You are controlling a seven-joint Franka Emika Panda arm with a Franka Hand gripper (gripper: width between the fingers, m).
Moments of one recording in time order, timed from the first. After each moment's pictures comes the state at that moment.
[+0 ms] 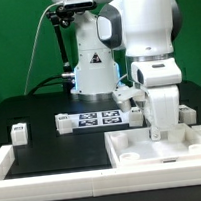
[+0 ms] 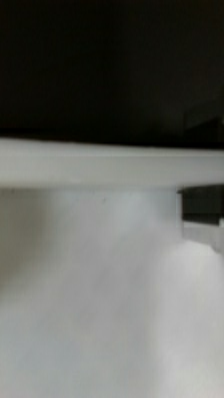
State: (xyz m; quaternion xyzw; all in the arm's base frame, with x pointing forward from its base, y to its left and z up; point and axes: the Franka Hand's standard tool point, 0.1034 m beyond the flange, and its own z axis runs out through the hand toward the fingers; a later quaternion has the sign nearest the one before) arm 0.487 0.080 0.006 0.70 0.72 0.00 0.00
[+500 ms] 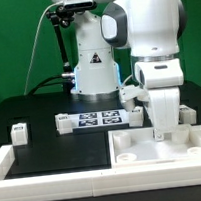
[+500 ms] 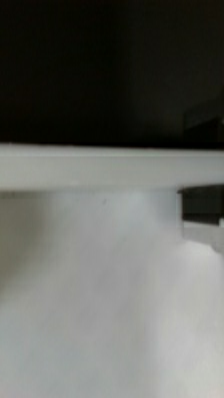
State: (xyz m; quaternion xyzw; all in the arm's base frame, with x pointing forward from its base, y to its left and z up) arm 0.489 0.085 0.005 0.73 0.69 0.00 0.00
